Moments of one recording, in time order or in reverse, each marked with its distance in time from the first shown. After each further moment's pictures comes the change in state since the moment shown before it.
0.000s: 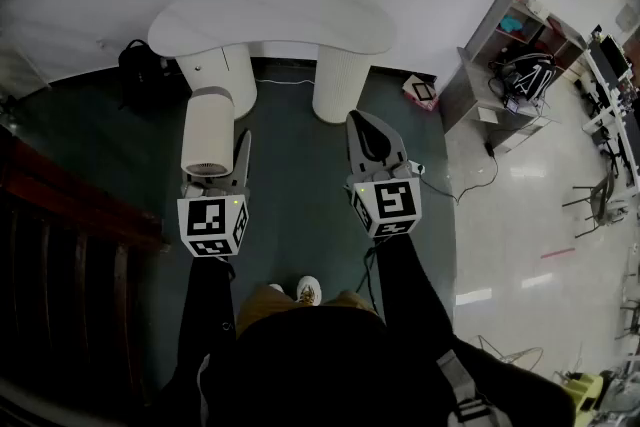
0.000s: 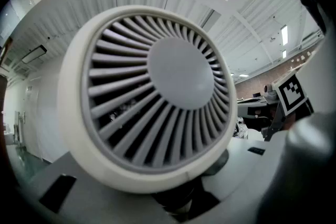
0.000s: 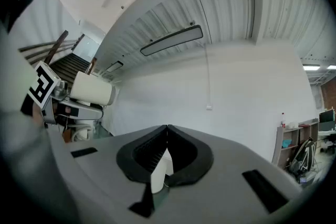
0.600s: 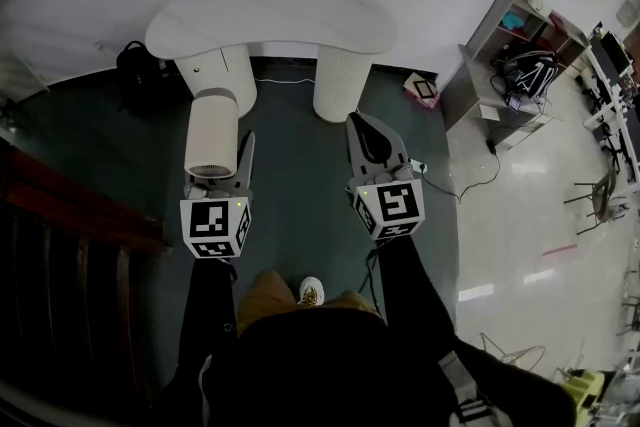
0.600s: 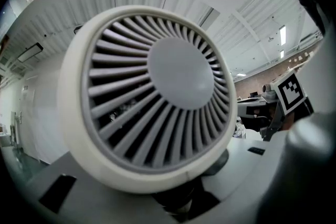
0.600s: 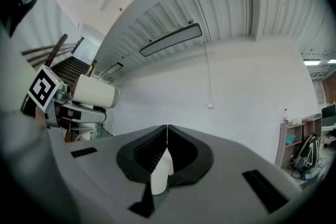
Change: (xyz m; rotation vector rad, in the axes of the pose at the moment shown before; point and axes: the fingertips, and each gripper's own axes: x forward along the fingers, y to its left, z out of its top) left arm 0.019 -0.001 -0.003 0.004 0.015 -0.030; right arm 0.013 -0.004 -0.004 0.028 -0.002 0.021
